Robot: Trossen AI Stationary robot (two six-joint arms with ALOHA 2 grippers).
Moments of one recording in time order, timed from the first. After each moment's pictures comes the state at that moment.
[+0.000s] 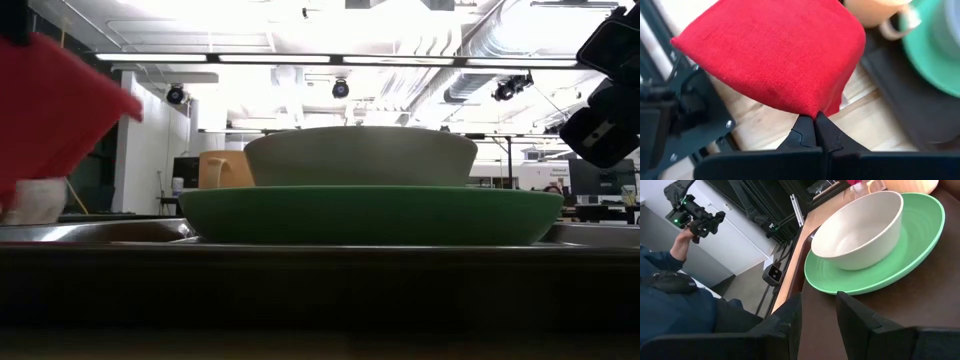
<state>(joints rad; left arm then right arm) -0.76 1.29 1.24 -1.54 -0.37 -1.80 0.43 0.16 0.06 -0.09 -0.03 0.69</state>
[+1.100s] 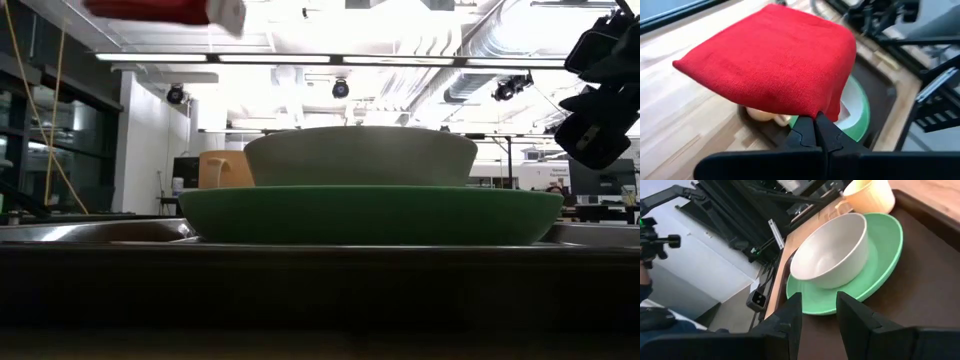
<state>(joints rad) -0.76 1.29 1.58 -1.39 -0.80 -1.40 0.43 0.16 0.06 -0.08 0.14 0.76</state>
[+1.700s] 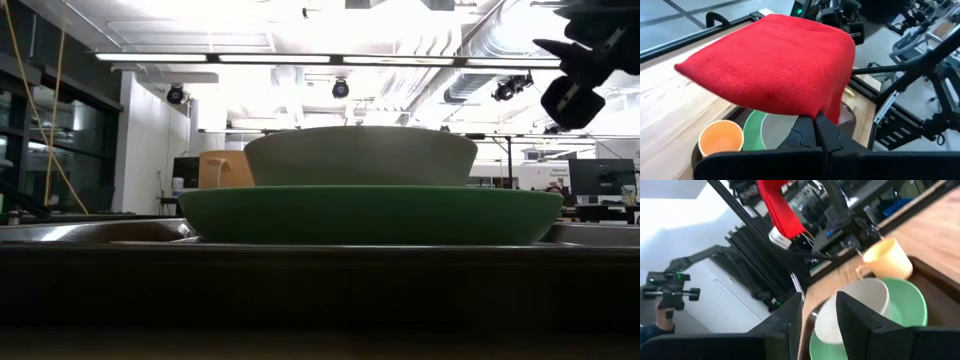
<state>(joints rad) -0.73 1.30 1.58 -1.02 -0.90 -1.07 0.43 0.16 0.06 0.21 0.24 0.69</state>
